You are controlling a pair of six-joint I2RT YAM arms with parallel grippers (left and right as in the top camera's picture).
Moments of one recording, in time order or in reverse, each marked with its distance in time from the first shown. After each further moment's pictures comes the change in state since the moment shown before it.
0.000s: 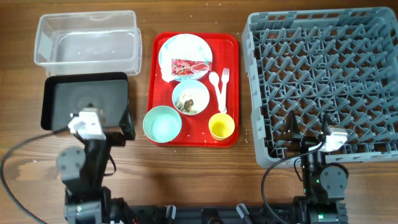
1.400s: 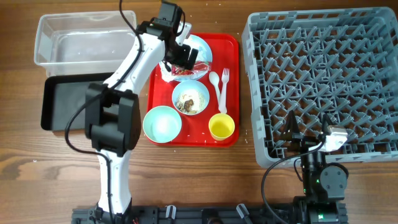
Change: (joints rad) left arm -0.474 1.794 1.535 -0.768 -0.191 0.137; right arm 0.000 0.002 0.000 0.000 0.000 0.000
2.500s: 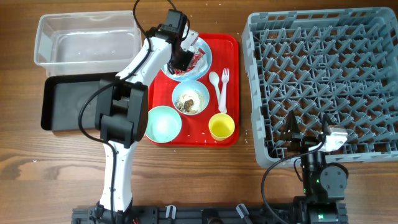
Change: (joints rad) left arm -0.007 0.119 0.020 0.085 -0.039 0.140; right arm 0.000 0.000 0.000 0.000 0.000 0.000
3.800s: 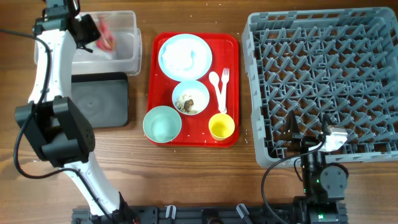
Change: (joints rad) left arm 0.496 -0.256 -0.004 -0.004 -0.080 -0.462; right arm 0.000 0.000 0.000 0.000 0.000 0.000
